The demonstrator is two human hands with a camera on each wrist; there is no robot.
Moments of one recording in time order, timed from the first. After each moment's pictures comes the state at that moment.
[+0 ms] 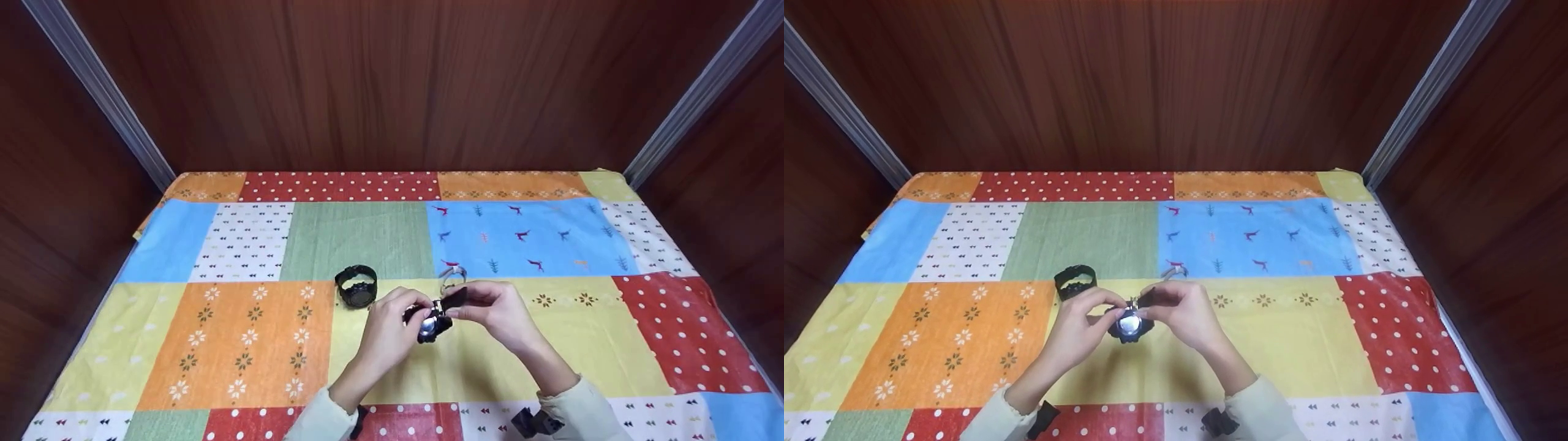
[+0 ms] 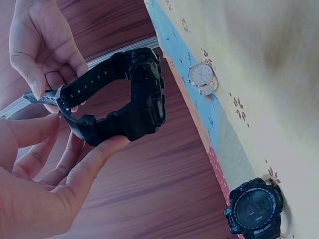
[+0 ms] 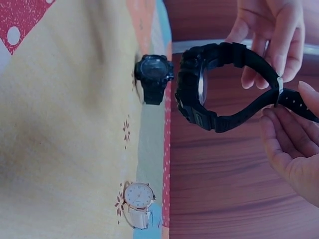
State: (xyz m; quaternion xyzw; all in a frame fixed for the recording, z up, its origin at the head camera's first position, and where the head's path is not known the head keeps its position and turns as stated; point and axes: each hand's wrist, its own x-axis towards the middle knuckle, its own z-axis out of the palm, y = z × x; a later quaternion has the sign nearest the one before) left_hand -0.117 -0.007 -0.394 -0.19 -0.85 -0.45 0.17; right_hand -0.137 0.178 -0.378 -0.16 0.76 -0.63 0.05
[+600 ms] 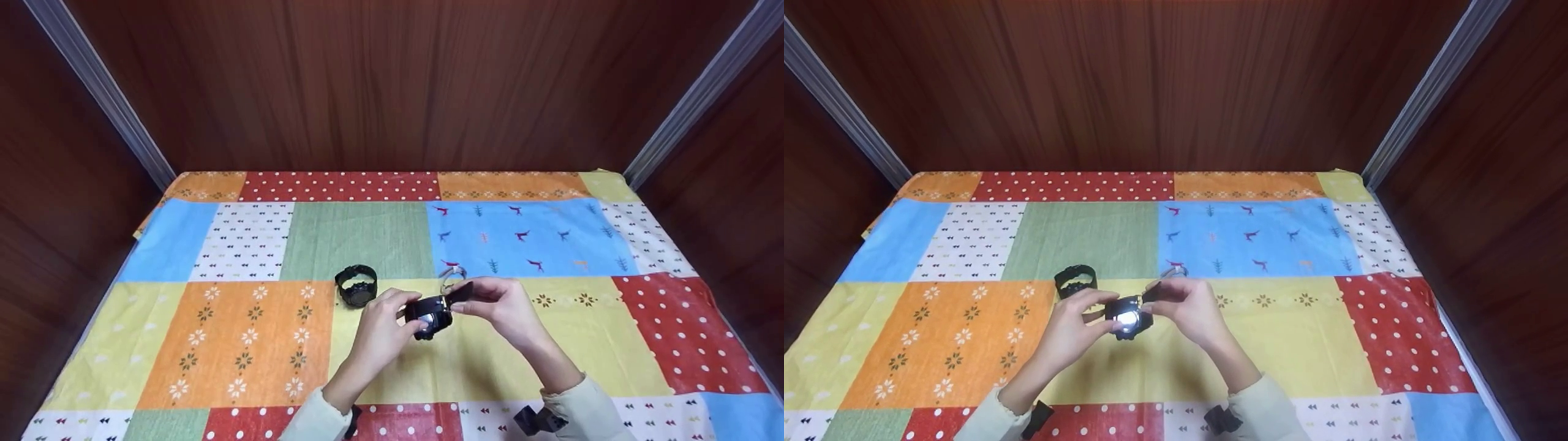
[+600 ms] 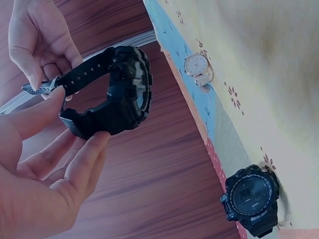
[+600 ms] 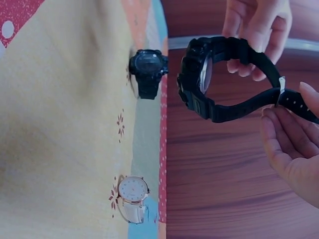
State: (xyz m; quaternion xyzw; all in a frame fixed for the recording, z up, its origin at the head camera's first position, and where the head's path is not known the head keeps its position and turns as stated) left_hand -0.117 -0.016 -0.394 -0.17 -0.87 -0.45 0.13; right_hand -0.140 0.184 -0.376 -0.17 0.77 -0.62 0.03
